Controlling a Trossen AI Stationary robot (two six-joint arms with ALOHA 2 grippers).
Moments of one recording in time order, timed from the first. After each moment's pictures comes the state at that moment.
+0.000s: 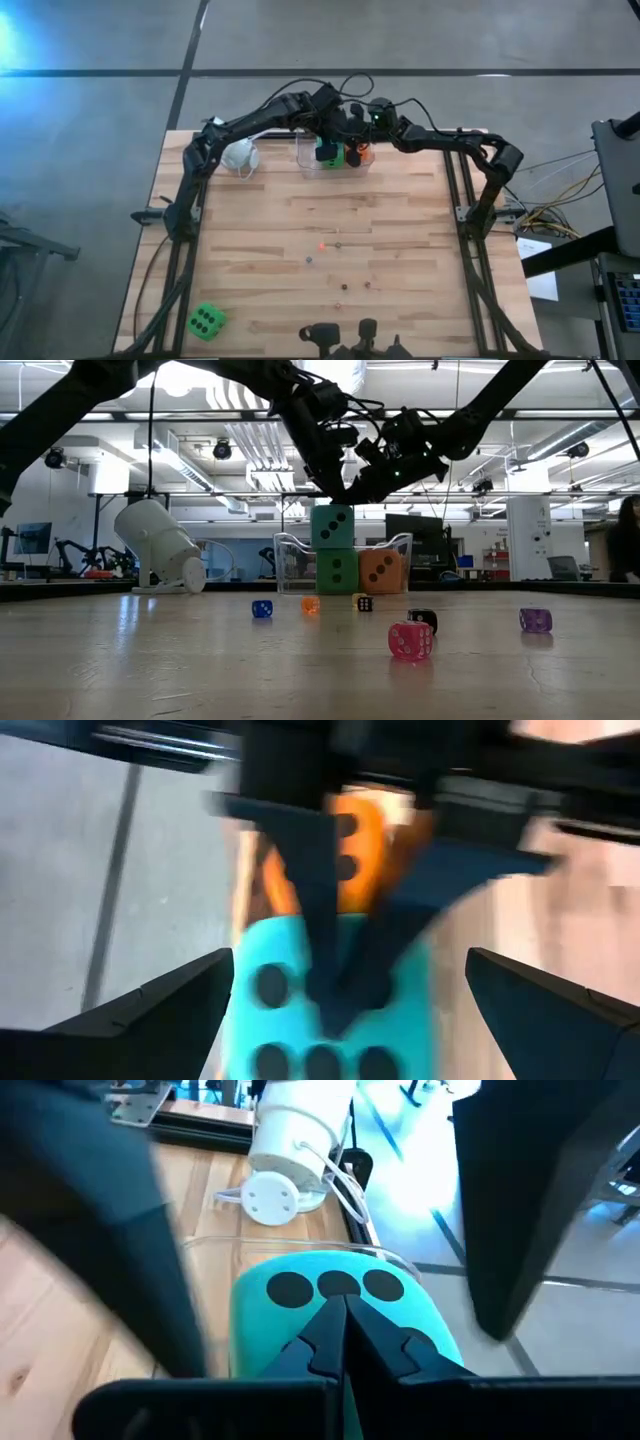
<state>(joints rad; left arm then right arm) 0.49 2.15 2.09 -0.92 0.00 0.47 -0.66 1.78 1.11 0.28 -0.43 -0.39</state>
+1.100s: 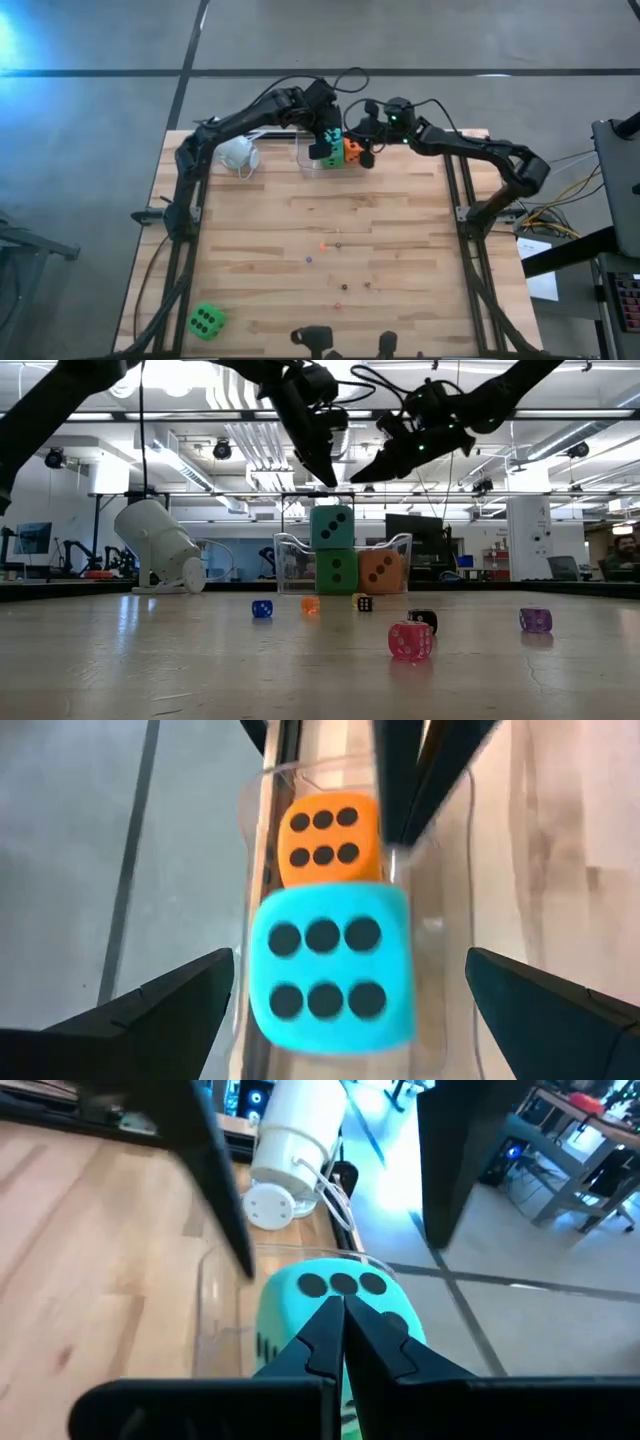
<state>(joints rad) 0.50 2.07 2.09 -1.00 -0.01 0.49 -0.65 1.54 0.99 0.17 -0.39 -0.43</state>
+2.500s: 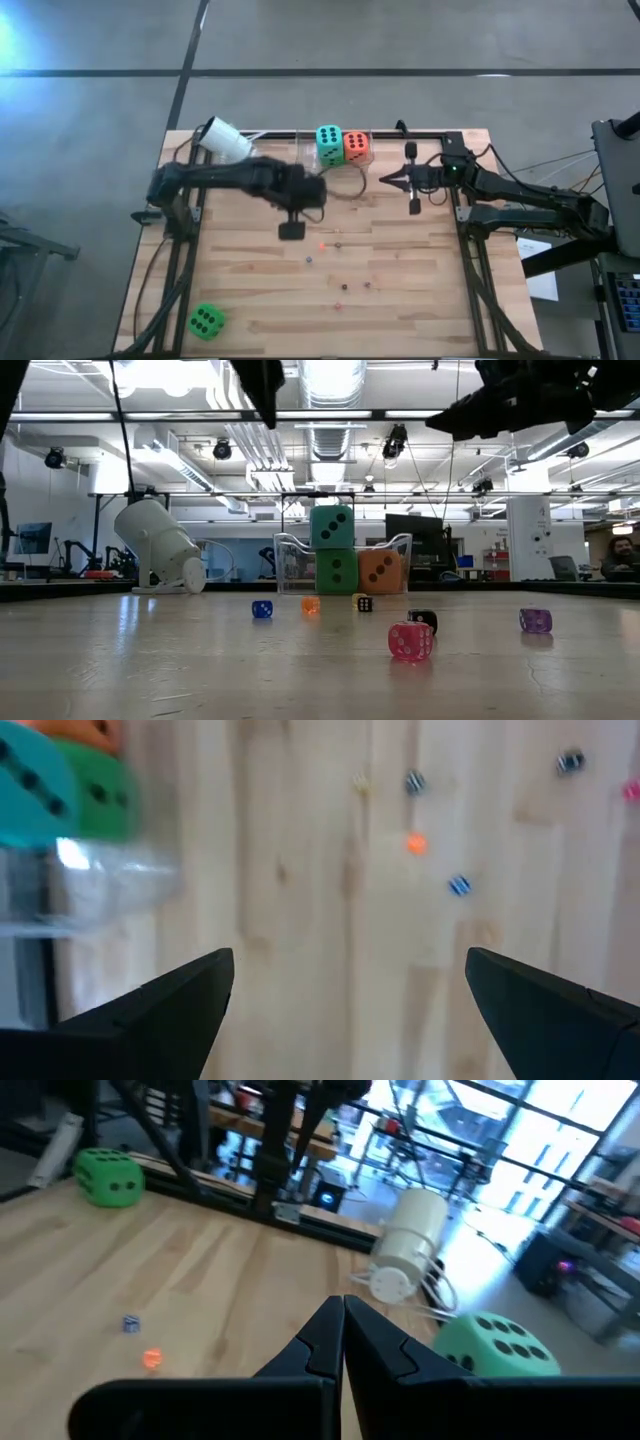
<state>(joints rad) -0.07 1.83 1.92 -1.43 -0.17 -0.07 -0.44 0.83 0.47 0.21 -0.44 -0.35</state>
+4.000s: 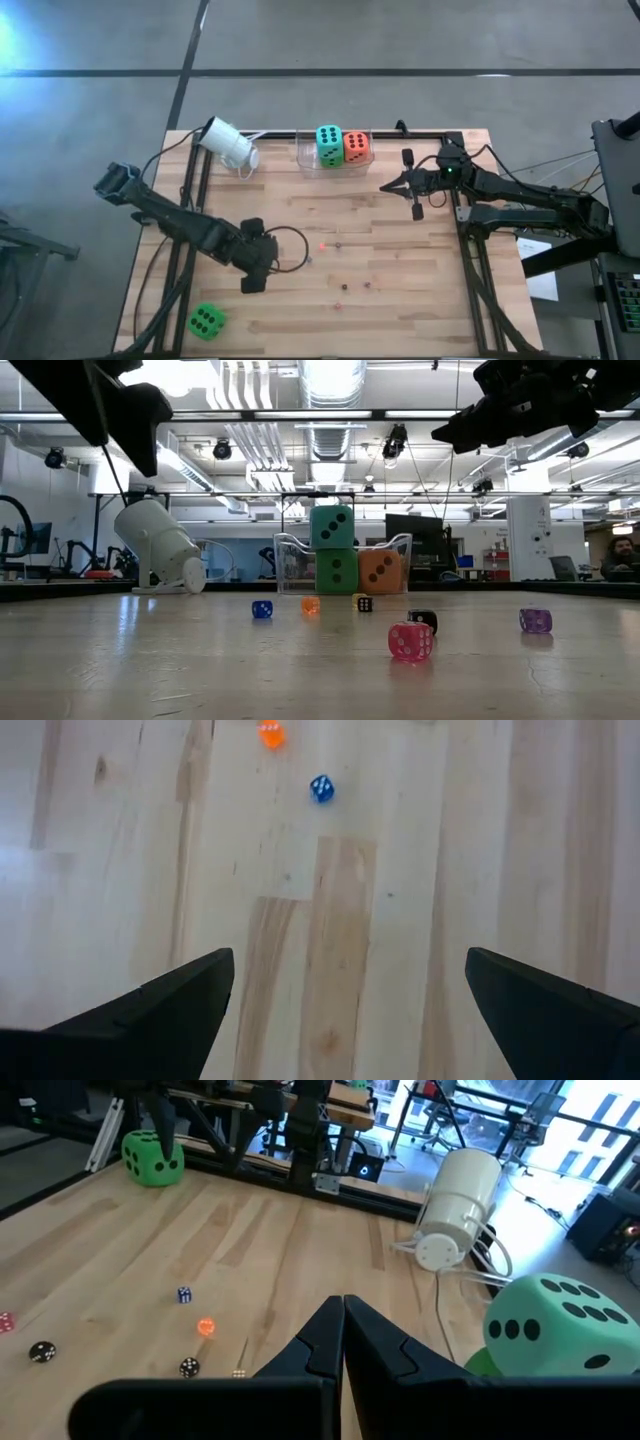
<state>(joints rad) -0.47 1.44 1.11 -0.91 -0.21 -0.53 -0.43 0.83 0.47 0.11 -0.48 -0.31</state>
